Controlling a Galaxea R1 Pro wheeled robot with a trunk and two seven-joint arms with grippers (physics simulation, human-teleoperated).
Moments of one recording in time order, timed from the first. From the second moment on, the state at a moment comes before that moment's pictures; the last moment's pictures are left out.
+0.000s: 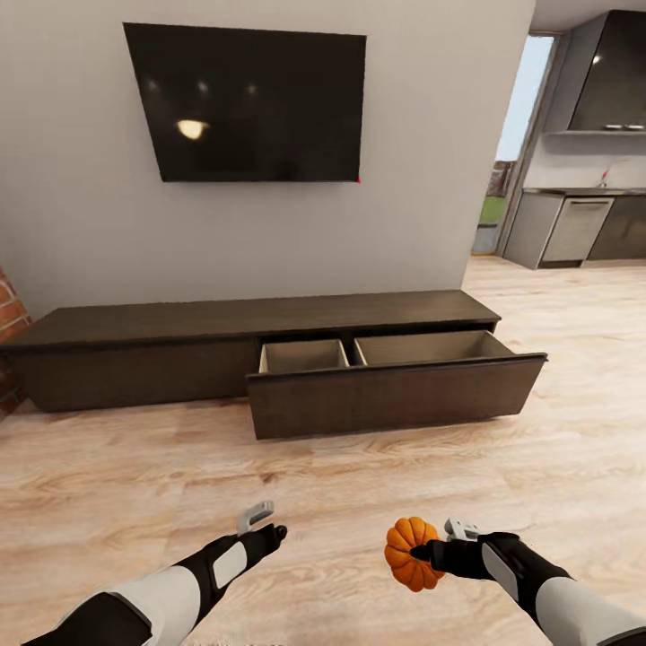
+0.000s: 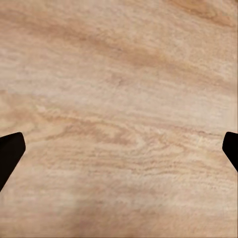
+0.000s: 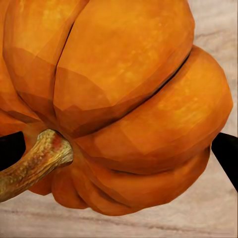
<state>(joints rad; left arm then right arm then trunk) -0.75 -0.12 -0.44 -0.02 0.87 0.07 -0.03 -0.68 -0.18 0.30 -0.22 -0.44 0.41 0.40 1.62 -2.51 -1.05</state>
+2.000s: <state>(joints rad) -0.75 -0.13 -0.44 -0.02 0.87 0.07 -0.03 -0.68 -0.16 0.30 -0.22 -0.44 0.41 0.40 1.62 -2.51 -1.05</state>
